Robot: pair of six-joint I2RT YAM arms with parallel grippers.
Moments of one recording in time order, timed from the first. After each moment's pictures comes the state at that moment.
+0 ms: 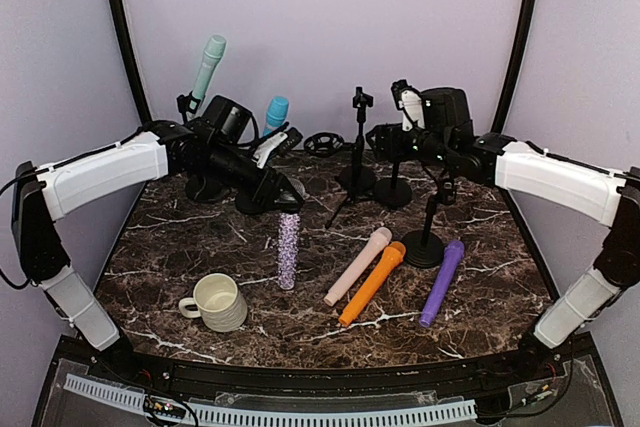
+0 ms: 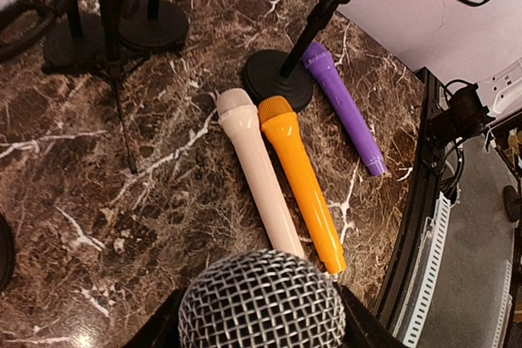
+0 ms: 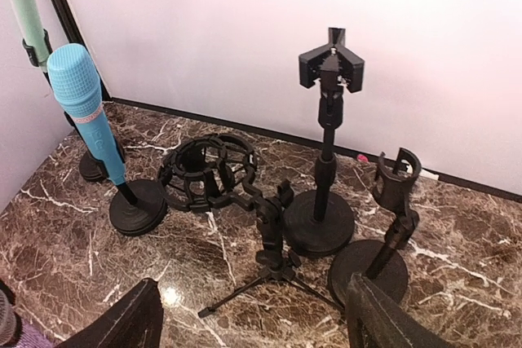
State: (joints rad) left arm -0.65 1.60 1.43 -0.63 0.51 0.01; right arm 0.68 1.55 1.31 -0.12 0.17 0.17
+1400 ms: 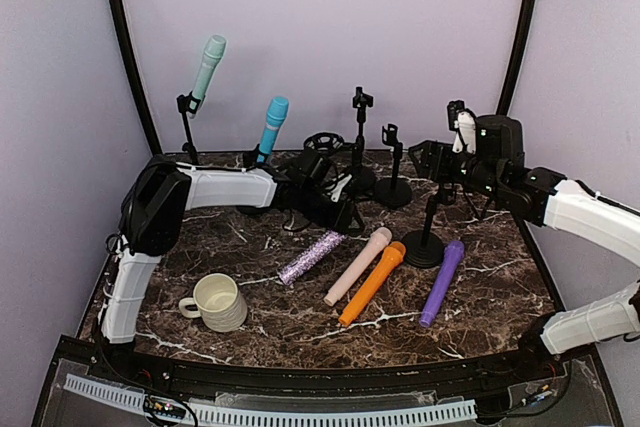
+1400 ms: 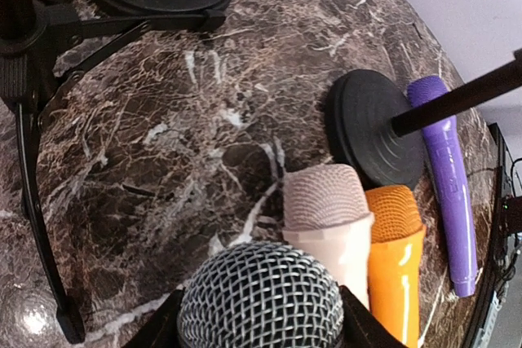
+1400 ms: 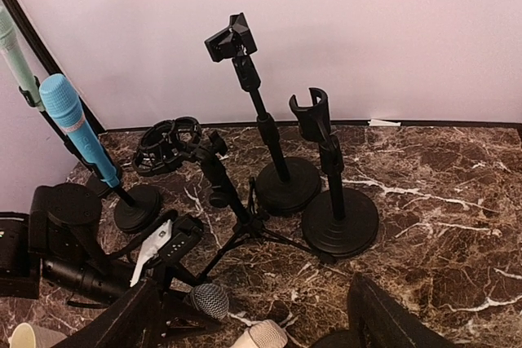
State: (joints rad) left arm -0.77 2.28 1.77 -0.31 0.42 -0.24; right arm 0.59 1.18 0.95 -0.09 0.15 0.35
